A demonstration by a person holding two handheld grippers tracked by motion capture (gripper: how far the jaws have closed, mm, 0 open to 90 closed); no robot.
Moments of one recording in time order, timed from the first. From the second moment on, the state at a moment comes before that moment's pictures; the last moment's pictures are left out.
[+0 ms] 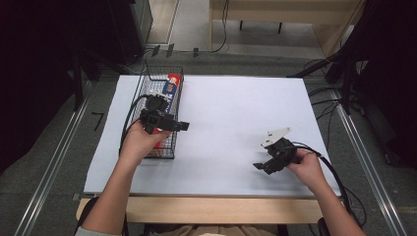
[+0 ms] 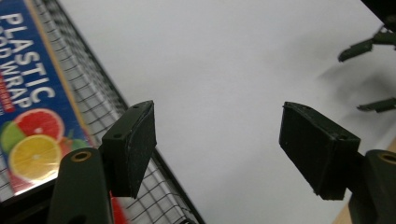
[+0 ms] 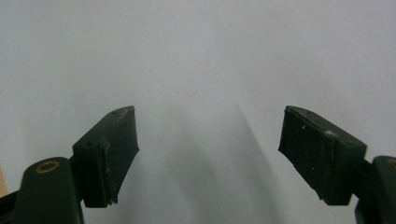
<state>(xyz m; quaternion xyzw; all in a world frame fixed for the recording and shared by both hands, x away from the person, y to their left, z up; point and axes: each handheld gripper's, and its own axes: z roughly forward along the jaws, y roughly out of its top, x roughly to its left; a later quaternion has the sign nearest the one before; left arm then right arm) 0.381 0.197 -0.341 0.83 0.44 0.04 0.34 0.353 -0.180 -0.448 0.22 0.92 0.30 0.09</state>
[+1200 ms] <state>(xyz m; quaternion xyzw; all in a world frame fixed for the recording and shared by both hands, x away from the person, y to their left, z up) 0.324 0.124 -0.397 0.89 0.28 0.02 0.36 0.352 -0.179 -0.447 0.22 0.92 0.30 0.08</state>
